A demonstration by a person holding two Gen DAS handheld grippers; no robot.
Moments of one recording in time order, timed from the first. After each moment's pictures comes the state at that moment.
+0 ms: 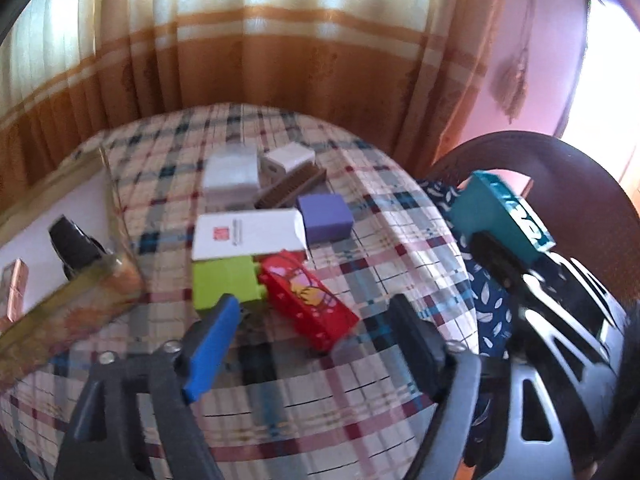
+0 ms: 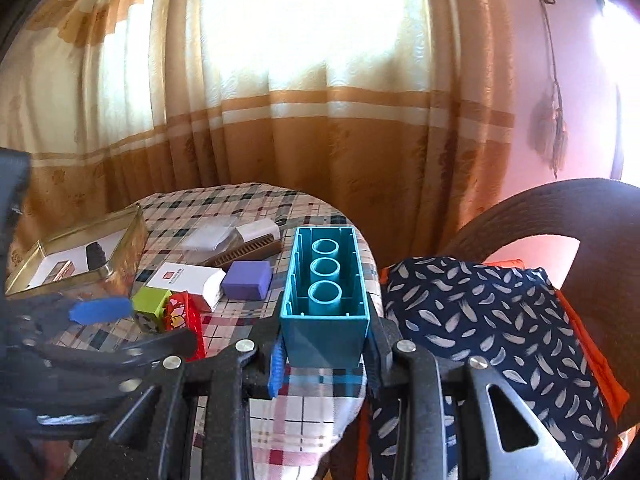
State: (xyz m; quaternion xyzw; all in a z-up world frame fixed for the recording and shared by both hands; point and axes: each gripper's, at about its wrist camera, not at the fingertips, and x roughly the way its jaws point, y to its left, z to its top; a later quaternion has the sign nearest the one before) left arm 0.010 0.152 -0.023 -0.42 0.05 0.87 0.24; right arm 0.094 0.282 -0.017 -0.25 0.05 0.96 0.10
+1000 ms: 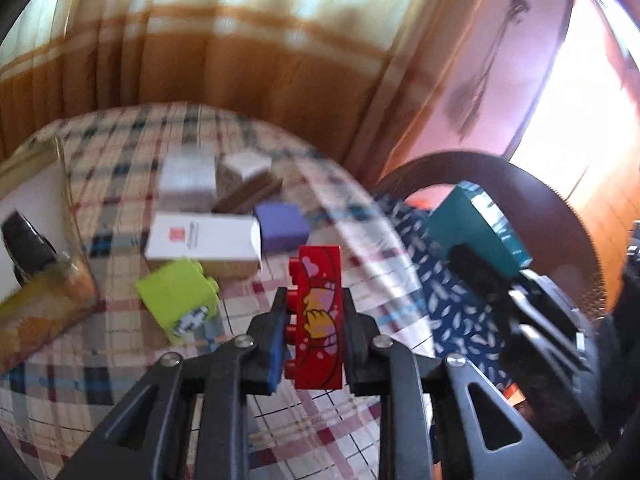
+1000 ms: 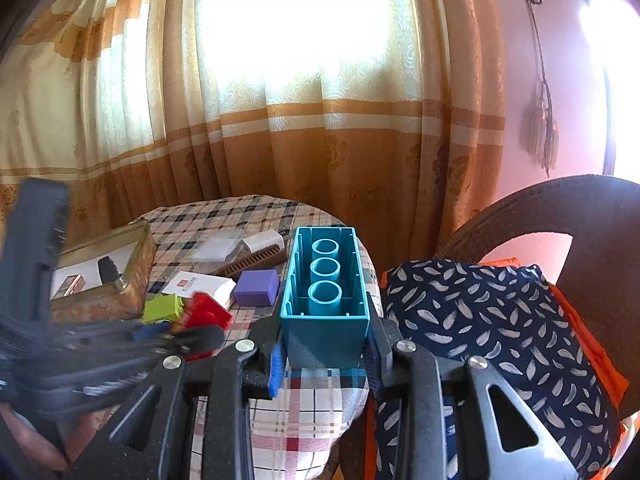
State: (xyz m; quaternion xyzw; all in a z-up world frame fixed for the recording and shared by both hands) left arm 0.006 0.131 -0.017 -0.39 -0.02 0.85 0.35; right arm 0.106 0.273 -0.004 -0.23 0.06 0.96 0.11
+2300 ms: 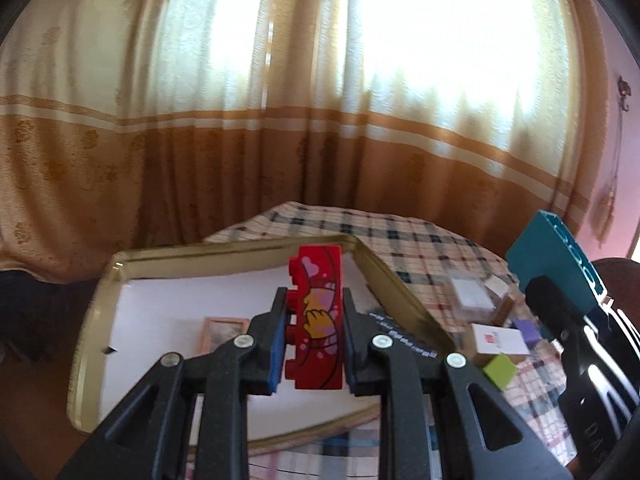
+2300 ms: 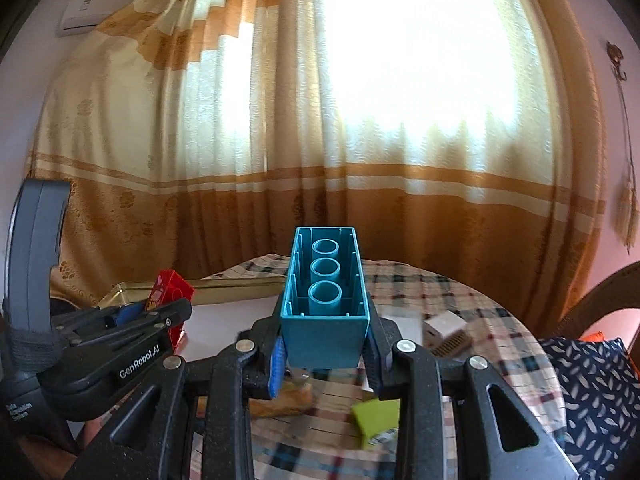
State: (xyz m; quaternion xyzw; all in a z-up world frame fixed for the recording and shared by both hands) left arm -0.026 -0.054 0.016 -0.25 -0.03 0.97 0.06; right arm 0.032 0.095 0.025 -0.14 0.01 0.99 0.00
